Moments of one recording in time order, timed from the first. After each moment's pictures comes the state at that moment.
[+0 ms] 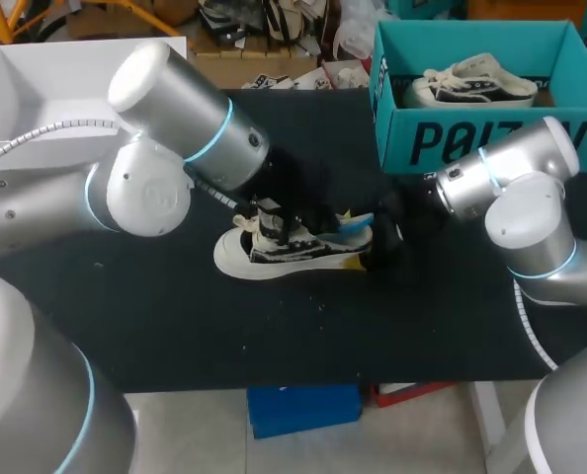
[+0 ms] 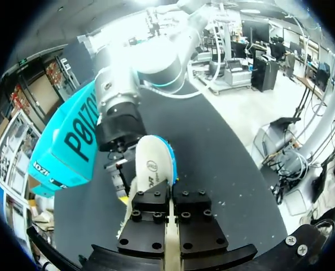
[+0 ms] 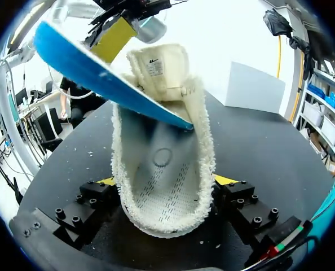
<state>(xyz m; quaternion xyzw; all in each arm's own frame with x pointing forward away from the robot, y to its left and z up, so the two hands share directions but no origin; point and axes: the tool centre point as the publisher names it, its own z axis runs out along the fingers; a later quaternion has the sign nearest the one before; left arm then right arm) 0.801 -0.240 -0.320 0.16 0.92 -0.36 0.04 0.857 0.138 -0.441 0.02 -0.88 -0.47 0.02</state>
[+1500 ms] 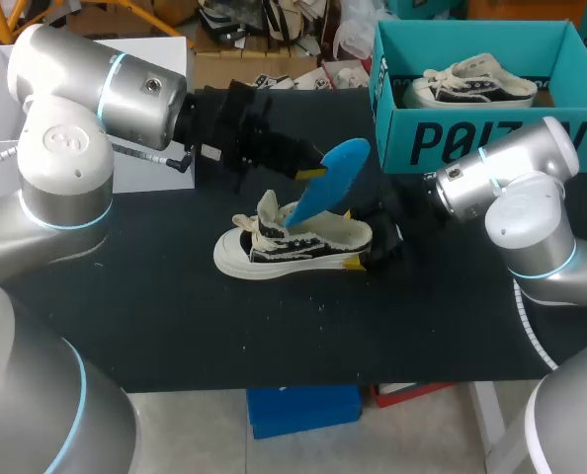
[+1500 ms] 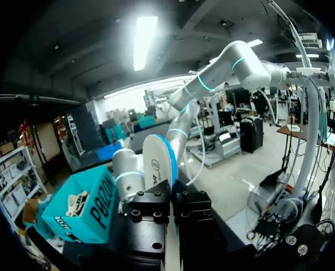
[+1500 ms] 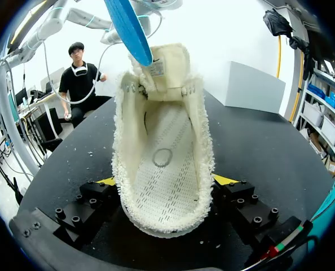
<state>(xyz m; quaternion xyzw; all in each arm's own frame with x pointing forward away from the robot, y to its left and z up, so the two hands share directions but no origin) 0.771 -0.215 -0.149 0.17 0.77 -0.62 0.01 0.857 0.138 -0.441 0.02 -0.88 -0.47 0.02</state>
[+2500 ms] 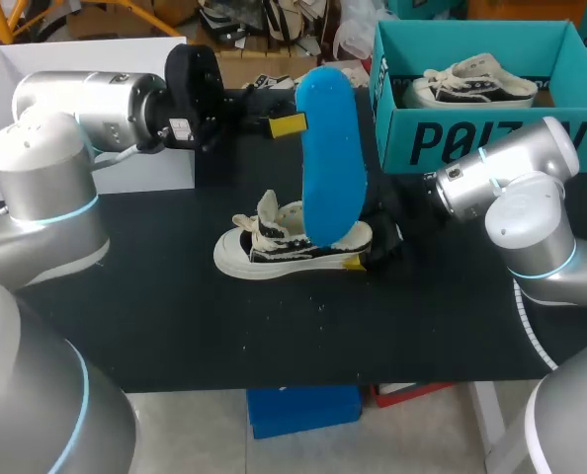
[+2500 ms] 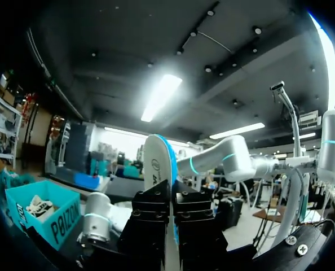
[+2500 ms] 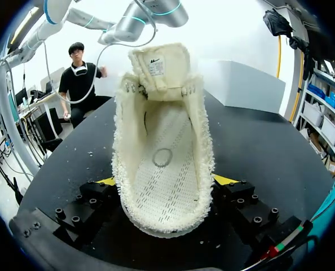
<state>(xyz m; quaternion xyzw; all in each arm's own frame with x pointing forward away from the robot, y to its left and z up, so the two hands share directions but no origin) 0.730 -0.191 -0.048 0.07 0.61 -0.76 -0.20 0.857 0.138 -0.441 0.02 -0.88 -0.47 0.02</state>
